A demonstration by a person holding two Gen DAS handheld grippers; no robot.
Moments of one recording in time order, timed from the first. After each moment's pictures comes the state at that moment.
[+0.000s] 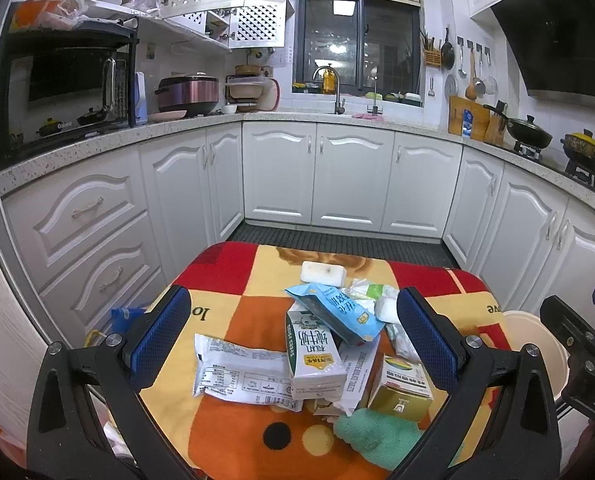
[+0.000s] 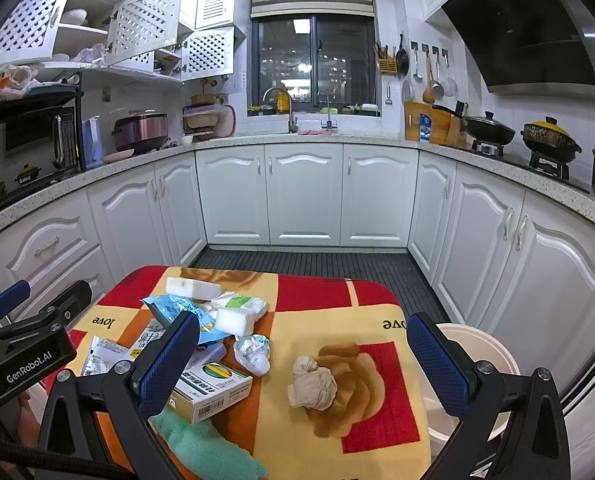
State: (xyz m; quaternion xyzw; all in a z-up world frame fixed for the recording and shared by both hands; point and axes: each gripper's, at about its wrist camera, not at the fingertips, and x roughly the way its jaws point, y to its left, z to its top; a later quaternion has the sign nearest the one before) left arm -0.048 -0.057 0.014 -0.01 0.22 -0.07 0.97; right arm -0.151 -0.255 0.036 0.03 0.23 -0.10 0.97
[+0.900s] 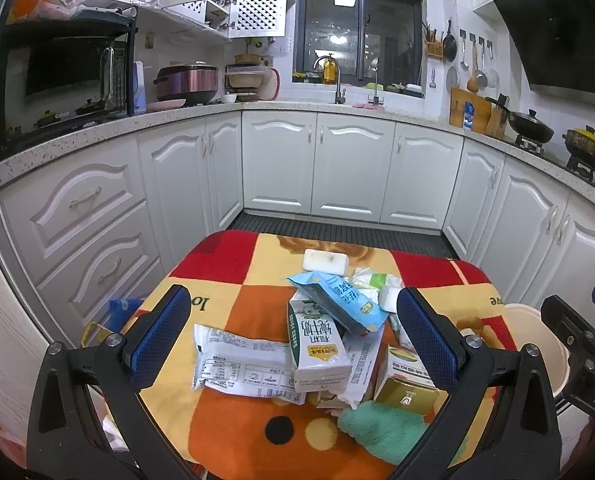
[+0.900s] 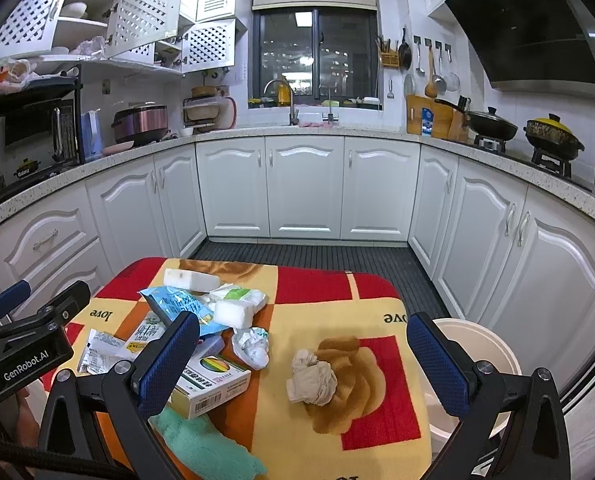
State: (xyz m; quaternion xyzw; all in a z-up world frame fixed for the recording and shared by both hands) left arm -0.045 -0.052 0.008 -0.01 0.24 -0.07 0.97; right arm -0.146 -0.256 0.031 0.03 0.25 -0.10 0.96
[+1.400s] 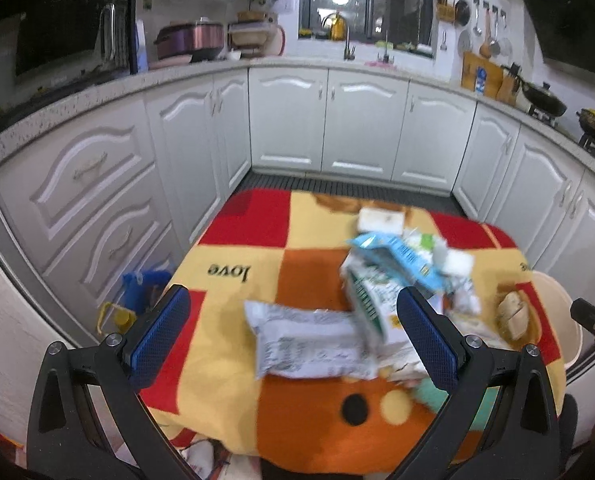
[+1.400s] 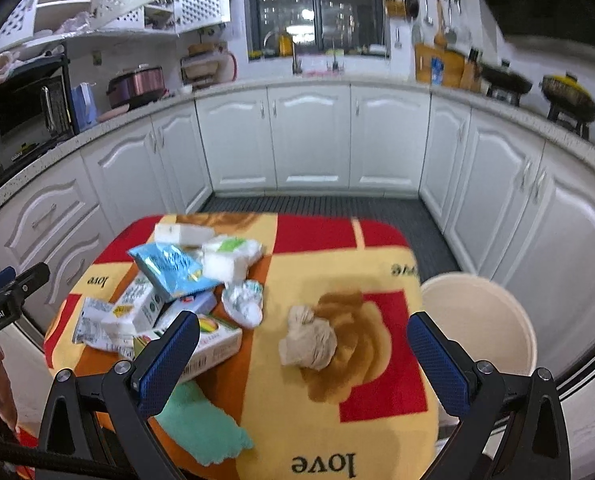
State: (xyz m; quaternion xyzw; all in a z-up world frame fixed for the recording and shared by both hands) left arm -0.005 0.011 -0.015 0.00 0.33 -0.07 0.94; right arm -0.122 -0.284 0.002 0.06 0.36 -0.07 0.93
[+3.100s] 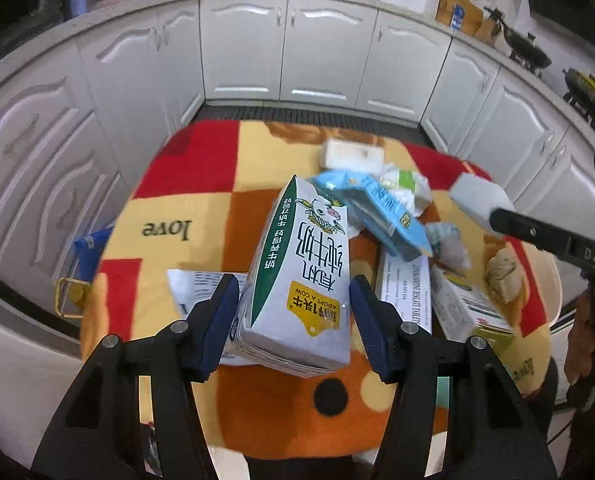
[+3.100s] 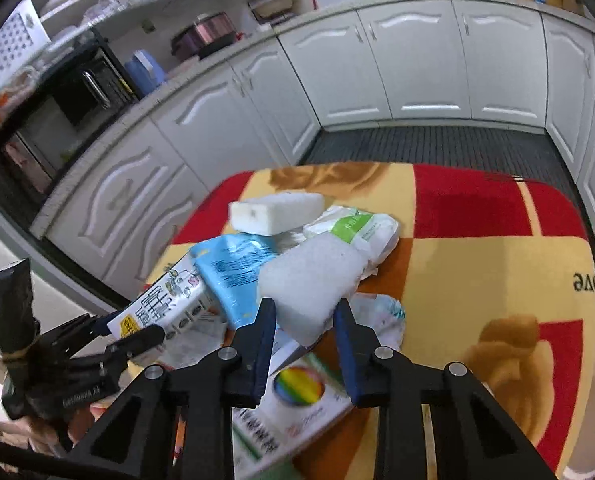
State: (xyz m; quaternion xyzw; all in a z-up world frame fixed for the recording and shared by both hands) left arm 0.043 -0.014 -0.040 0.01 0.44 -0.15 0.88; right arm -0.003 -0.268 -0.034 0.17 0.42 0.16 0.87
